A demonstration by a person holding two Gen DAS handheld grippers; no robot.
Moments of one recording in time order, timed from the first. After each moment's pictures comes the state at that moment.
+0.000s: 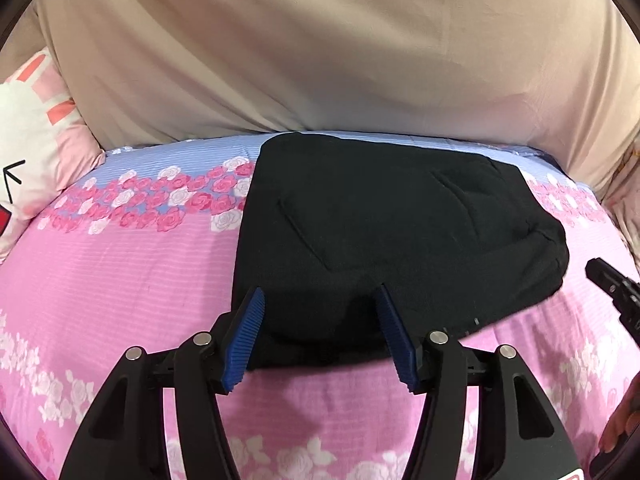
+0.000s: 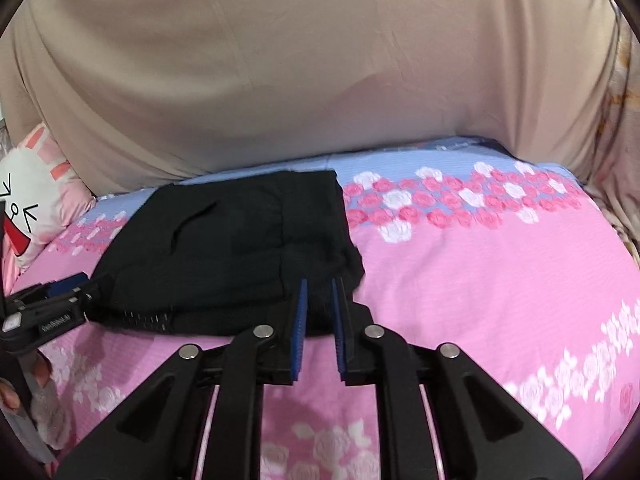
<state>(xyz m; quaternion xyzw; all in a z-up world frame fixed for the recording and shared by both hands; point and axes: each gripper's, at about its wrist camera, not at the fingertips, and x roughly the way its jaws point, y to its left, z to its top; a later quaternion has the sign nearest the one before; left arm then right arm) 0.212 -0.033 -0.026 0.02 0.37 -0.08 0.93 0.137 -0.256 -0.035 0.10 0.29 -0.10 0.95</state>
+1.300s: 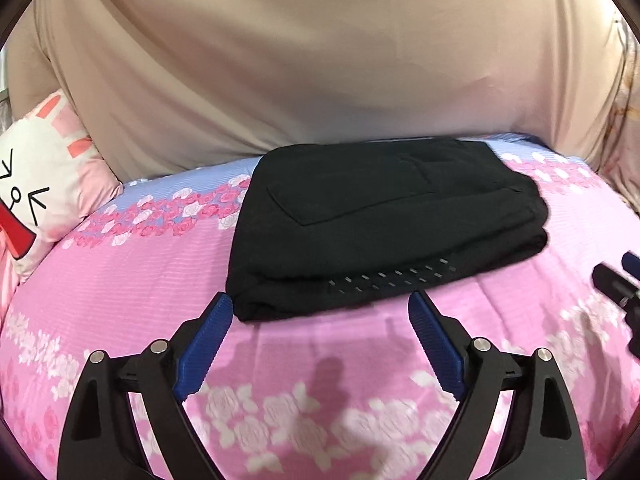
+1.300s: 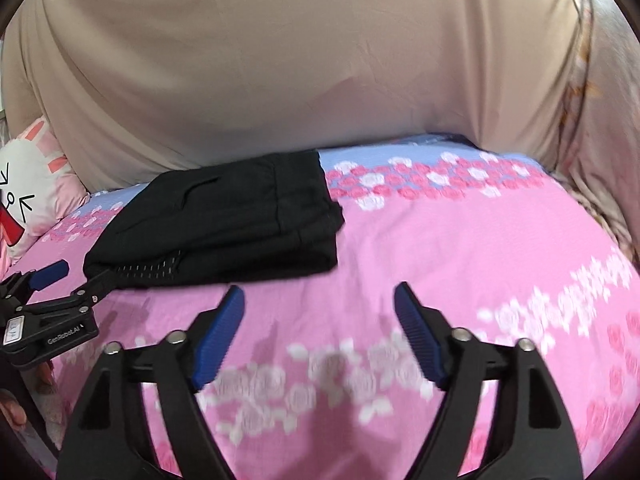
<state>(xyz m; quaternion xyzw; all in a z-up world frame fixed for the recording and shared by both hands) 0.149 -0.057 -0.035 0.07 0.30 -0.07 0.95 0.073 -0.236 -0.050 0.09 0.26 -0.14 0.95</state>
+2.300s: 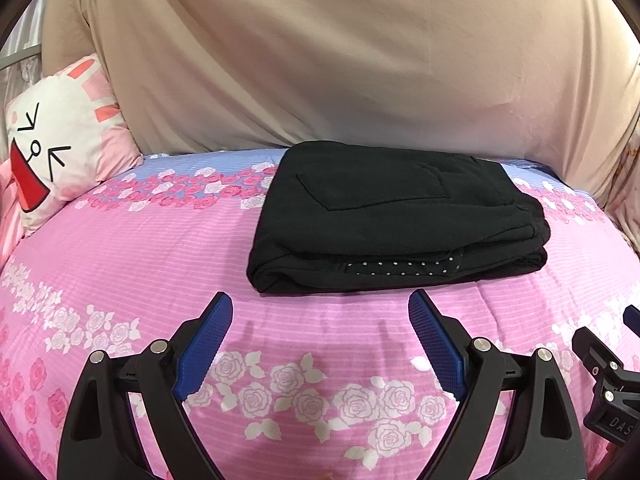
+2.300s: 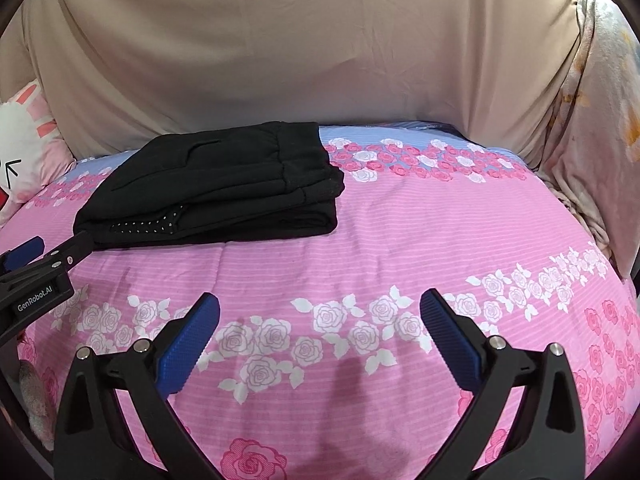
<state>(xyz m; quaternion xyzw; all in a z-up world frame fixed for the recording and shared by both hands) 0.135 -0.043 -0.033 0.01 0.30 -0.03 0.95 0.070 -0.203 -0.058 0.05 0.29 -0.18 0.94</state>
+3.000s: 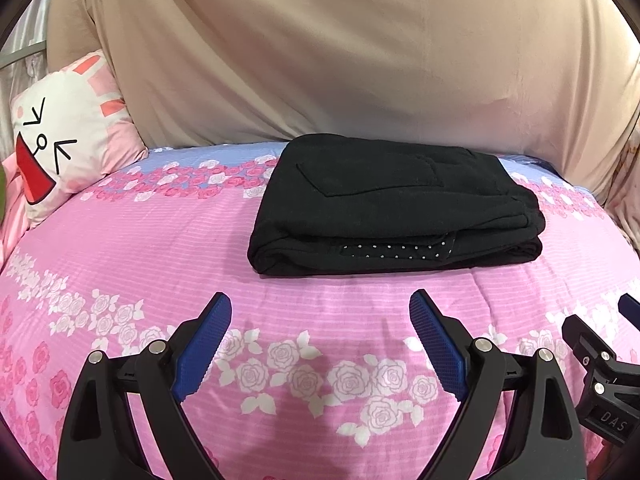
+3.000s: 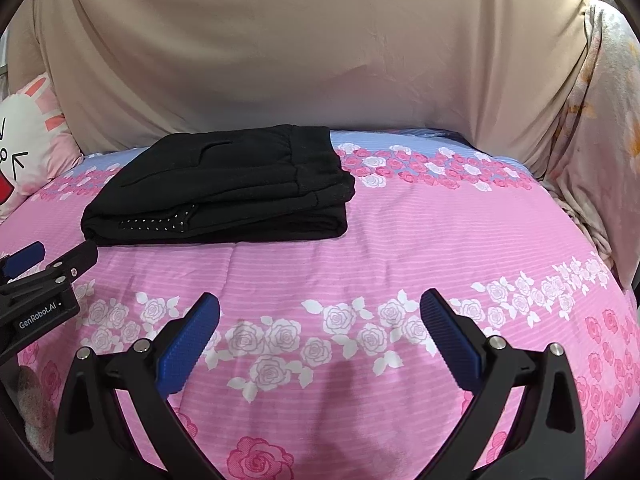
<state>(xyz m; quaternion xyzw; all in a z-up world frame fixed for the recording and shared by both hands) 0.122 -0.046 -0.034 0.01 0.31 -0.03 0.95 0.070 -0.196 -0.056 0.03 0.29 -0.17 0.94</state>
